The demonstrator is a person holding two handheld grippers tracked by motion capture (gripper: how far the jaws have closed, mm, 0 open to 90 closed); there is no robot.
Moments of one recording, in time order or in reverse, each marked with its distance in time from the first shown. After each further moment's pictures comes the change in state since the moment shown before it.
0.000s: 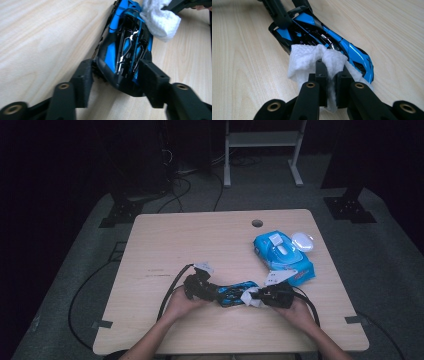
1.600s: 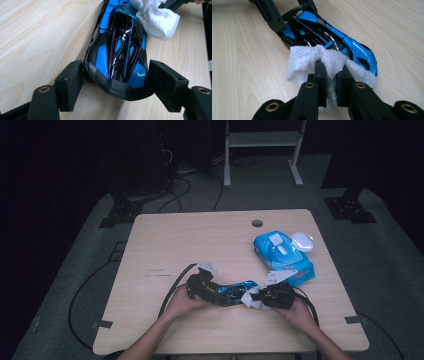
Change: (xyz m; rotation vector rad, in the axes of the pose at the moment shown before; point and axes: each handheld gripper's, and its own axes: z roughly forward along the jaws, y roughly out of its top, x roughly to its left) left arm 0.000 0.005 0.008 0.030 -0.049 0.059; right arm 0.003 0.002 -0.003 0.029 -0.006 0.026
